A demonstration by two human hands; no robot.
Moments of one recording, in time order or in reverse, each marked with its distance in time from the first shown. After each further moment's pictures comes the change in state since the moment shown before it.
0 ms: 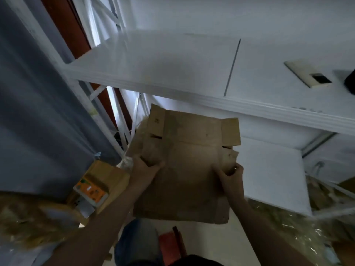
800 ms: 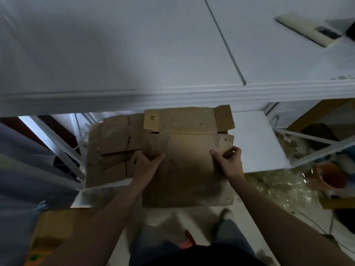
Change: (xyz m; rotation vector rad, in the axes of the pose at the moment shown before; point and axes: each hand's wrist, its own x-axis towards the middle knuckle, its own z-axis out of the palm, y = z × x) left_hand 0.254 -0.026 0.117 0.083 -0.502 0.027; right_hand 0.146 0.033 0.093 -0.053 0.362 0.255
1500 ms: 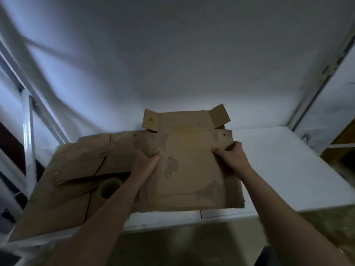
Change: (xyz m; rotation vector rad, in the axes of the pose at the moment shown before) left_hand 0.257 -0.140 0.161 -0.030 0.125 0.264; right_hand 0.264 0.155 0.110 -0.003 -0.049 -0.227
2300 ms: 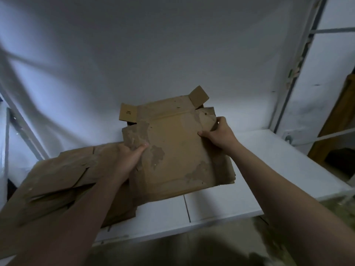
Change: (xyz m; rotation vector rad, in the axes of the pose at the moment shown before) left_hand 0.024 -0.001 0.010 -0.158 -0.128 0.032; right_hand 0.001 -0.022 -0.031 -0.074 0.069 -0.301
